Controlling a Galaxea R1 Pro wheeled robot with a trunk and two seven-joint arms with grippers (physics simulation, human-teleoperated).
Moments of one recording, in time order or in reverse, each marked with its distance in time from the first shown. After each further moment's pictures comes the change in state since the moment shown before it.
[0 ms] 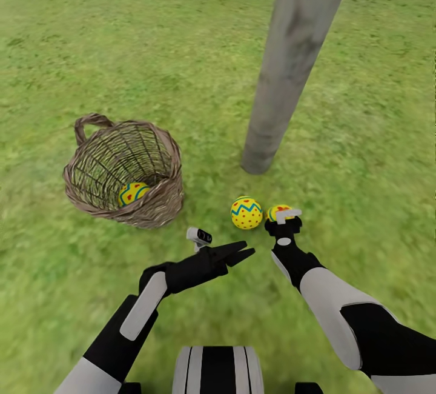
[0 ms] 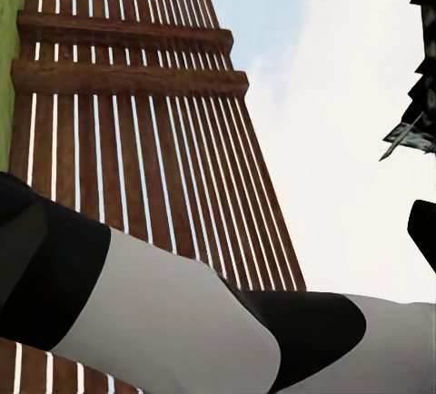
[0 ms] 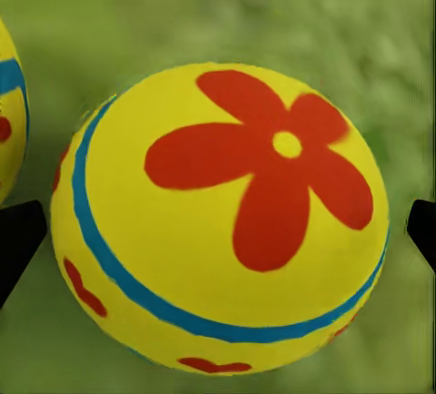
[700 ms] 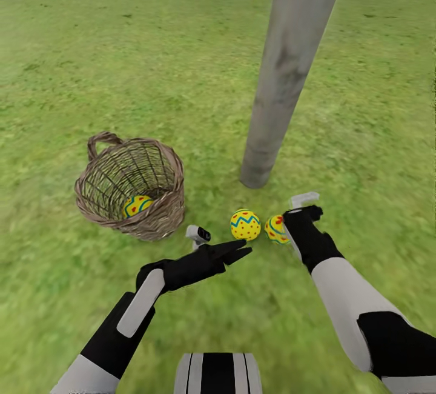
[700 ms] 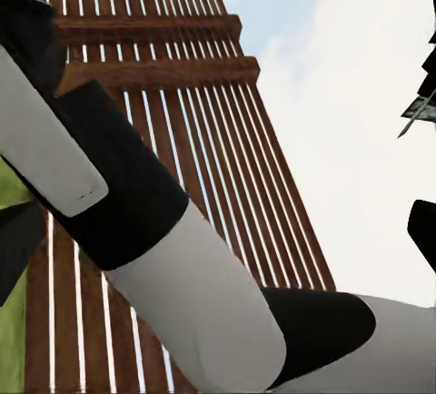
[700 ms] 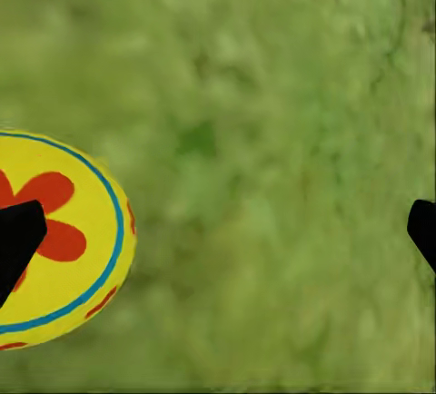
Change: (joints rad) left arm -0.010 0.012 0.011 -0.011 -0.001 0.018 0.052; right arm 0.013 -0.057 0.001 -0.391 -0.013 0.661 0.004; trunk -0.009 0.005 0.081
